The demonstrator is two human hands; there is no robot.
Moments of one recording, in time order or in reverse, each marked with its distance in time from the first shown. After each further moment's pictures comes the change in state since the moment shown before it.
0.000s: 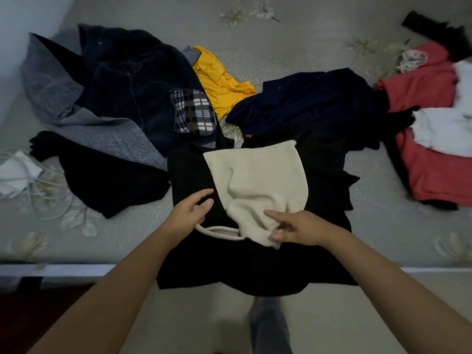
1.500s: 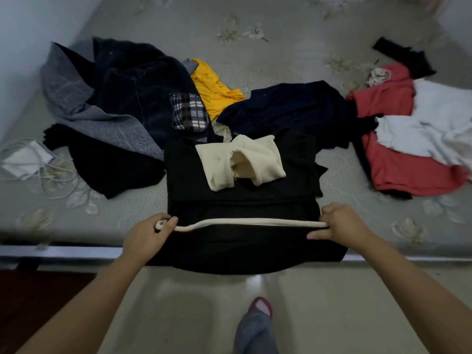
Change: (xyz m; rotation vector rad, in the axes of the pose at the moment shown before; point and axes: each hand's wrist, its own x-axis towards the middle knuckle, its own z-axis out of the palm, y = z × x) left_hand -0.117 -0.031 -0.002 0.577 0.318 -0.018; right_hand -0.128 0.043 -0.004 -0.624 0.280 0.116
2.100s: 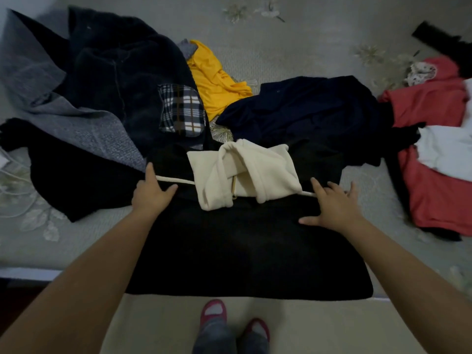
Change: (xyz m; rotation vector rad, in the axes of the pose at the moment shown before) left_hand 0.198 0.023 0.042 0.027 0.053 -0.244; right_hand 0.161 0.033 0.008 -0.065 -0.053 0.253
